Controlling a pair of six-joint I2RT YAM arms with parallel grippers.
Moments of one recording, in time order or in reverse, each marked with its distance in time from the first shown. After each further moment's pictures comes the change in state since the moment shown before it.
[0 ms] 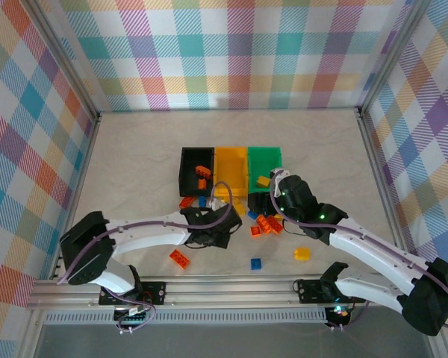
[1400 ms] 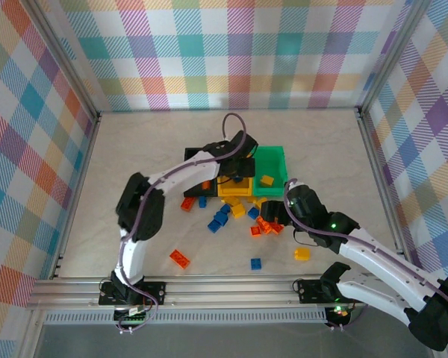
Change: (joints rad) left arm 0.304 0.504 0.720 -0.041 -0.014 0.089; right arm -0.026 -0.134 -0.062 -0.225 0.050 0.135
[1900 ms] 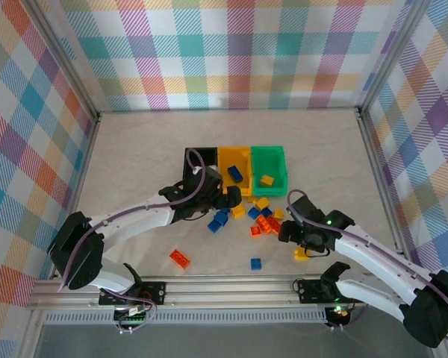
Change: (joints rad) left arm -0.050 -0.560 -0.744 0.369 0.139 -0.153; right arm -0.056 0.063 -0.027 -0.440 -0.008 0.230
